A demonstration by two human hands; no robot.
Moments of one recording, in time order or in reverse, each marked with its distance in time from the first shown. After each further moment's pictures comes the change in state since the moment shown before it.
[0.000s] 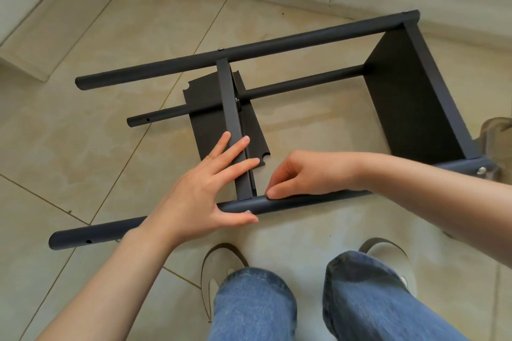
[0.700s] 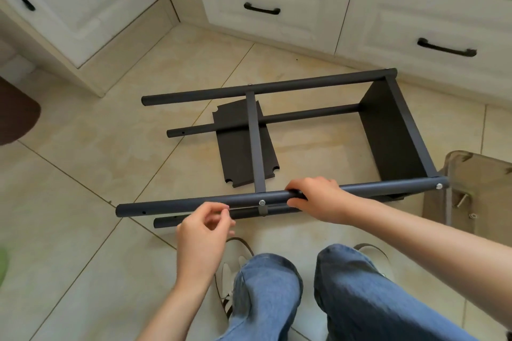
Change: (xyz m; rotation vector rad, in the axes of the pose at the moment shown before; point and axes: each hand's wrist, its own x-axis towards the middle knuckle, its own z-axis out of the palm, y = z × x) left_hand -0.085 0.078 0.019 -0.537 0.665 -0.745; right_hand -0.041 -0.013 0.045 -0.342 0.313 0.101
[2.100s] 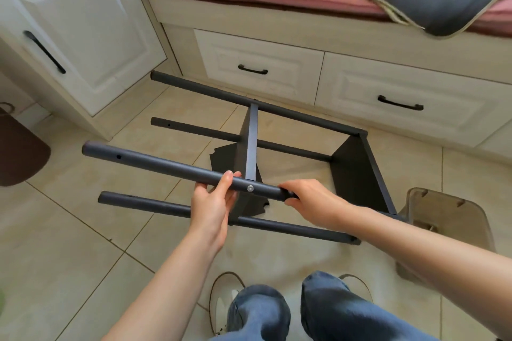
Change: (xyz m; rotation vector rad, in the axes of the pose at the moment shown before) left_hand 0.047 0.117 0.004 -0.918 -0.091 -0.284; right_hand -0.040 -0.024 -0.076 0.084 0.231 -0.102
